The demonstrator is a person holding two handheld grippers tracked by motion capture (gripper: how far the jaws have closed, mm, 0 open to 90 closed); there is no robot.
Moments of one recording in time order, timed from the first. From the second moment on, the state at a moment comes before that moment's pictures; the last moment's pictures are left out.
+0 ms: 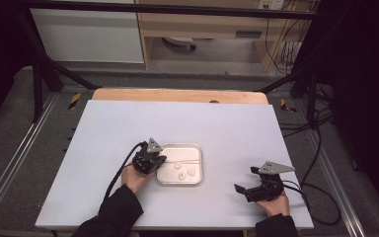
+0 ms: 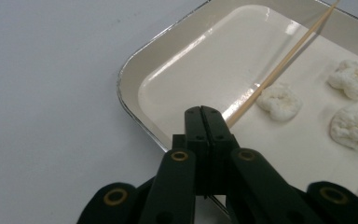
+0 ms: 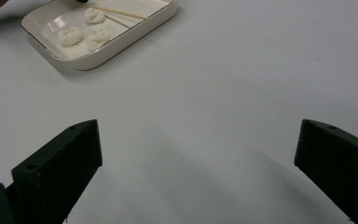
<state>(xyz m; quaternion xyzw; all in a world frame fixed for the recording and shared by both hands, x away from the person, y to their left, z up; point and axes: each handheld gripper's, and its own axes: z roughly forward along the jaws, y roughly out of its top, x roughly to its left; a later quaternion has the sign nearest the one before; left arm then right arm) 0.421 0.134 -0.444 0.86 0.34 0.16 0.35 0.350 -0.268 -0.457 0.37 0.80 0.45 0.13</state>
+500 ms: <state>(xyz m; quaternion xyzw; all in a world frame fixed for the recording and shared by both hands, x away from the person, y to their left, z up) 0.403 0.130 -0.441 0.88 0.30 0.13 0.33 0.350 -0.268 -0.457 0.37 0.80 0.45 0.13</state>
